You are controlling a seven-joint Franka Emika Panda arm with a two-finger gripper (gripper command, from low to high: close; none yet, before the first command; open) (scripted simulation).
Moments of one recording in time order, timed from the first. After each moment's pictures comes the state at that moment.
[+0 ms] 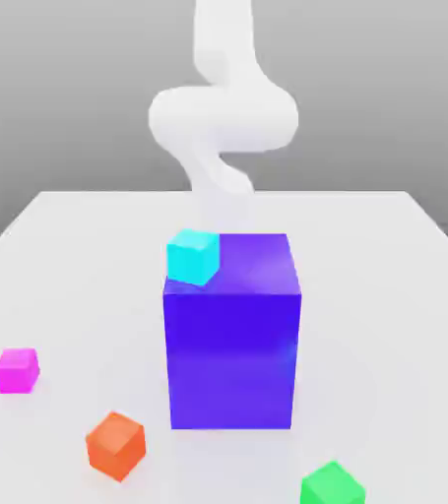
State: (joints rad) arm -0.07 -0.71 -0.01 -2.33 -0.01 2.35 0.88
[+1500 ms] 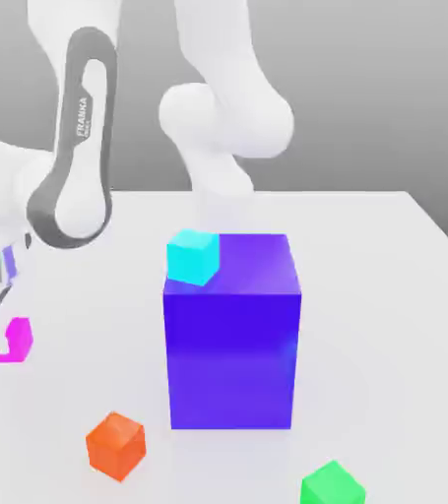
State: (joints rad) arm -0.59 0.18 -0.14 -2.61 0.10 2.77 1.33
